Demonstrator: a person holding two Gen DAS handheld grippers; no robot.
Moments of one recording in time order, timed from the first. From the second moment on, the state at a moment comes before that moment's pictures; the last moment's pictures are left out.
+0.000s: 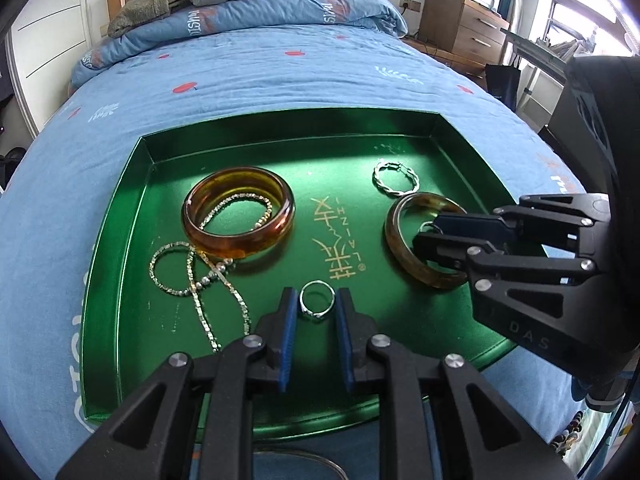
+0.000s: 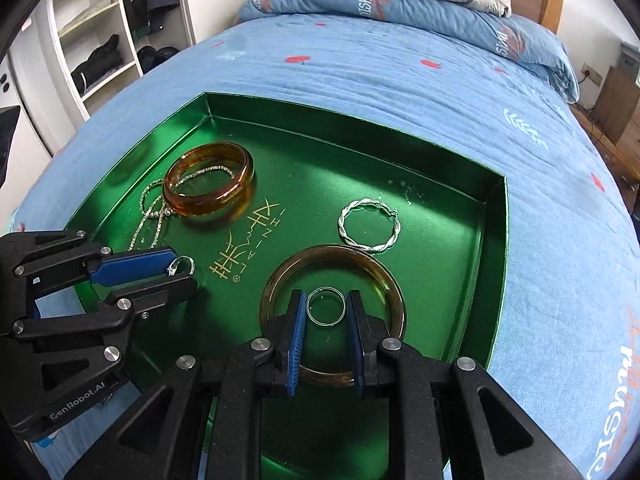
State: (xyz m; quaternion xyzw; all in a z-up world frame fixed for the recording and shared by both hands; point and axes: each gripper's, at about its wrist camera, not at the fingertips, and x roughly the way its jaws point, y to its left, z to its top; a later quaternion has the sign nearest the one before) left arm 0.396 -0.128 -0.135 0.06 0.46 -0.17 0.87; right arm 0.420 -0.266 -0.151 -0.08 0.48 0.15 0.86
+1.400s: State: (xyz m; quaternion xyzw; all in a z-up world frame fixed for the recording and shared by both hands) left arm 0.193 0.021 0.043 0.04 0.35 -0.12 0.93; right arm 0.141 -0.322 0.002 0.01 0.33 0.09 0.94
